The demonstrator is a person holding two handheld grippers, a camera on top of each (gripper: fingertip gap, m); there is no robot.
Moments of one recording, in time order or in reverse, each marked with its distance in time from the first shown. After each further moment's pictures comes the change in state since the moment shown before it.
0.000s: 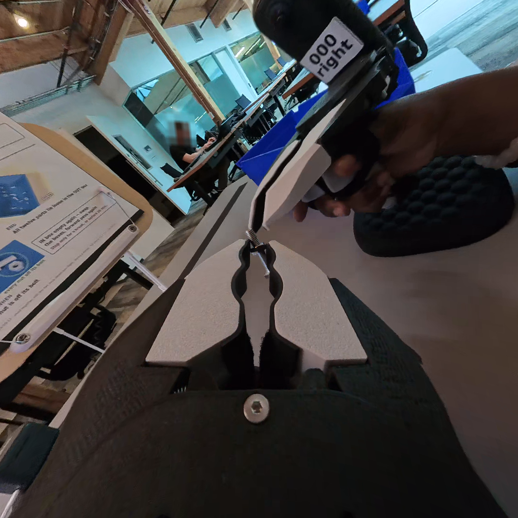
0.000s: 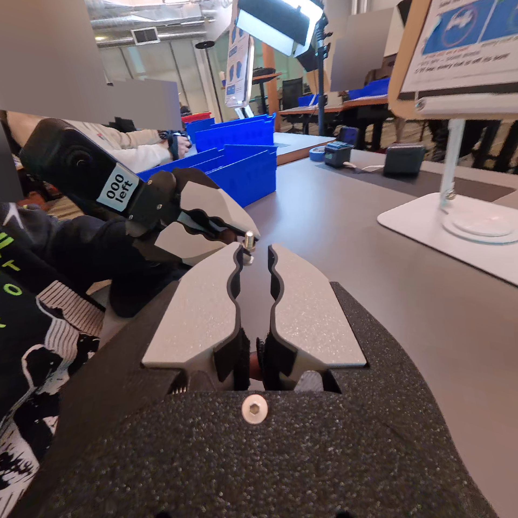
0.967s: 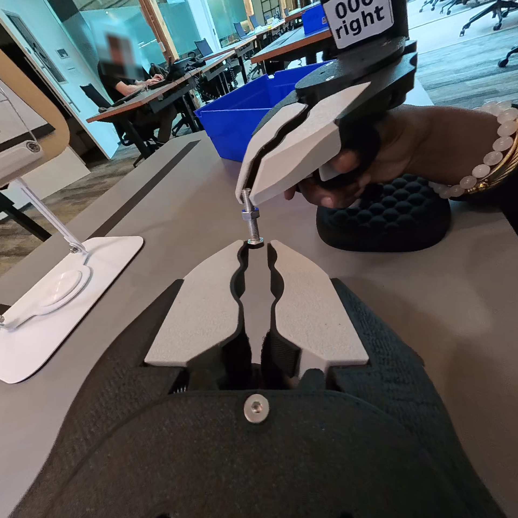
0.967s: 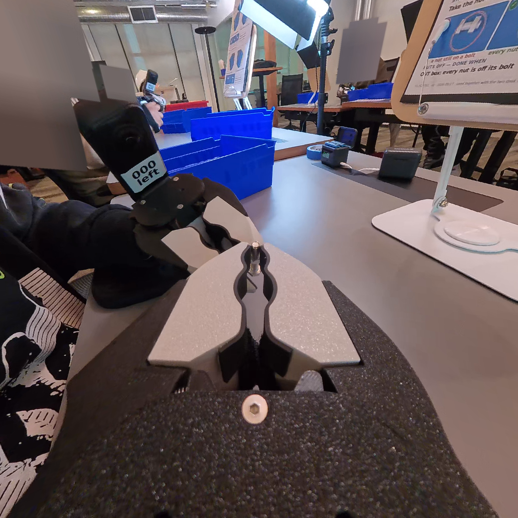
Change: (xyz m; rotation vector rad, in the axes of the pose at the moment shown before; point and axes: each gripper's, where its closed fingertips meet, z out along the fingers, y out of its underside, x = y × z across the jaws) left arm 0.021 0.028 0.007 -0.098 0.162 -0.326; right arm 0.003 0.005 0.003 -0.015 0.020 -0.081
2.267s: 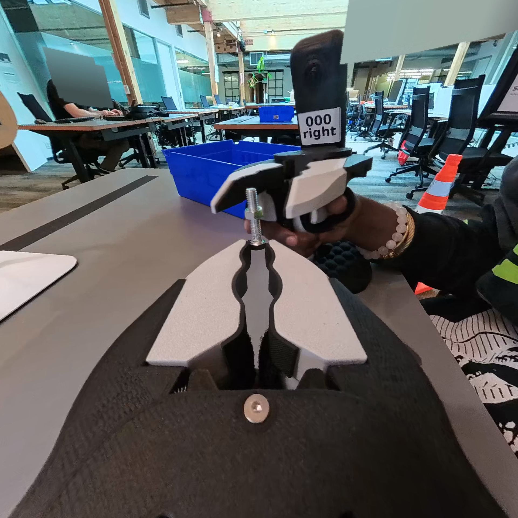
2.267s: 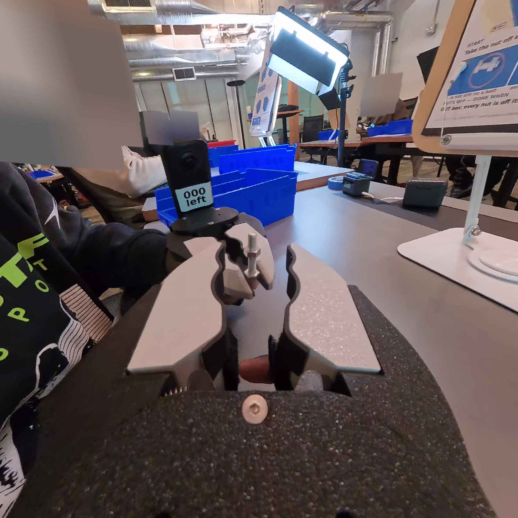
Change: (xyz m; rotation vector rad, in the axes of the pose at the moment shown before) left arm 0.012 -0.025 -0.009 0.218 0.178 -0.249; right arm -0.017 -0.015 0.003 0.126 -0.090 0.026
